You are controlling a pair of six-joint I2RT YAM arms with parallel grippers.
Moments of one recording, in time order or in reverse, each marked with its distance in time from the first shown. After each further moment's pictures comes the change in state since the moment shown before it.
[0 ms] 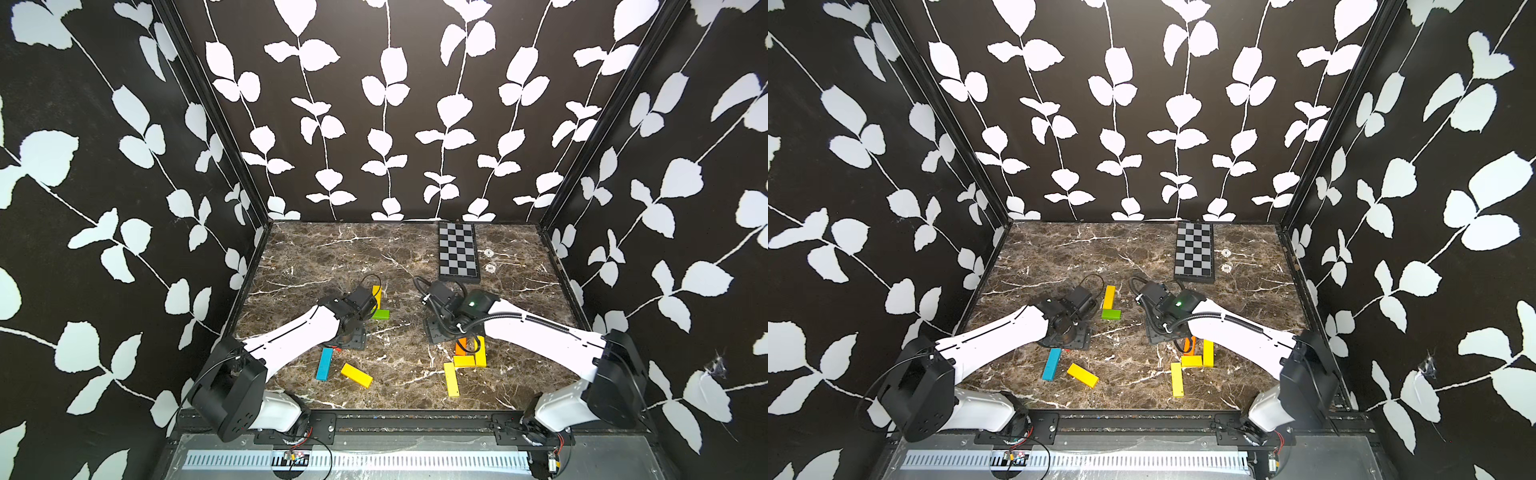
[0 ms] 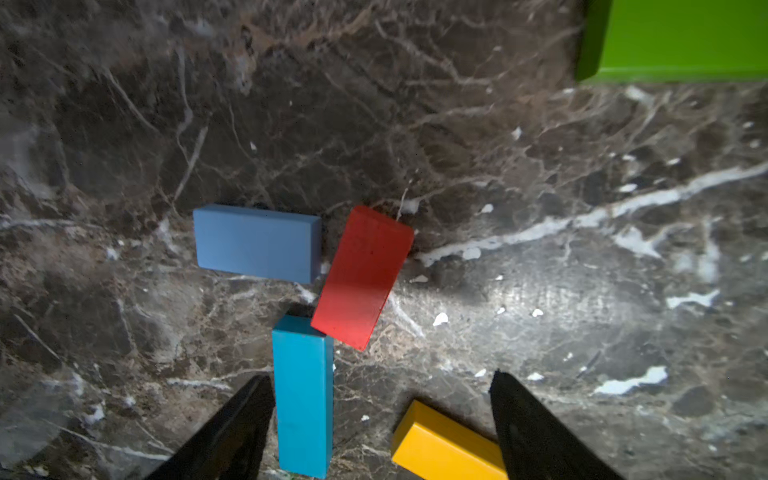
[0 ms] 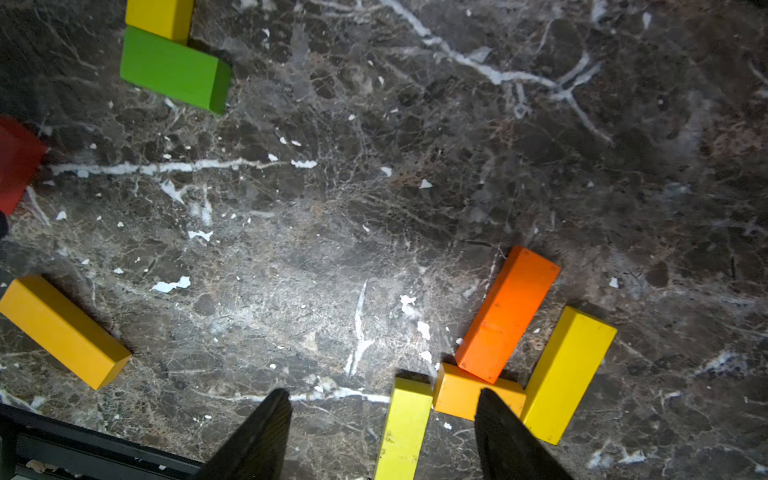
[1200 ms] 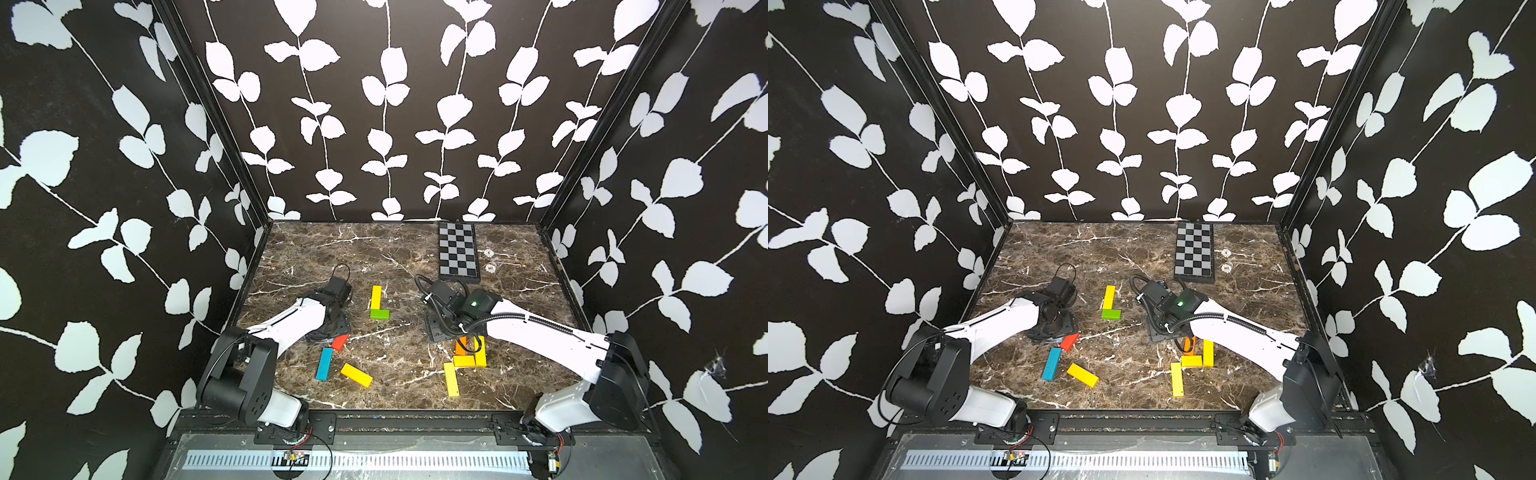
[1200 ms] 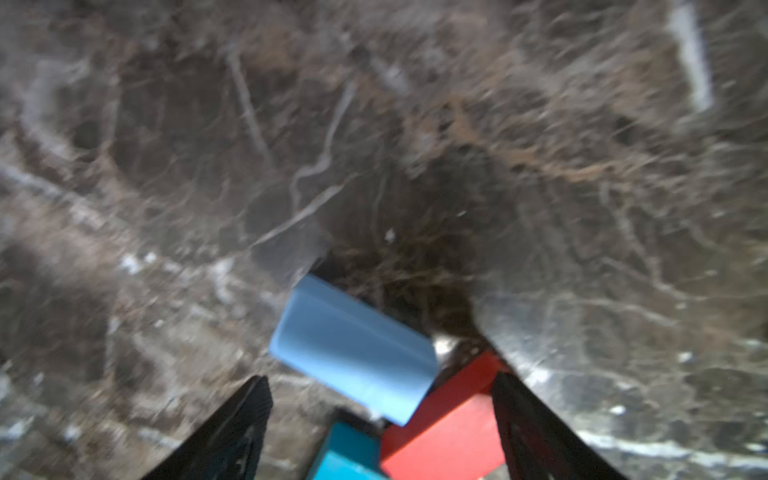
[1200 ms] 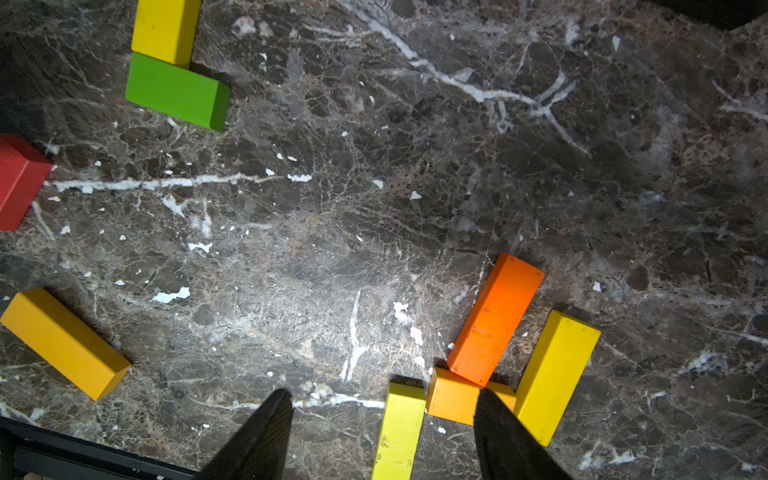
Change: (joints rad) left arm 0.287 0.084 -0.041 0.193 0.031 -0.101; right arm 0.001 -0.031 0.000 -0.005 0.026 0.004
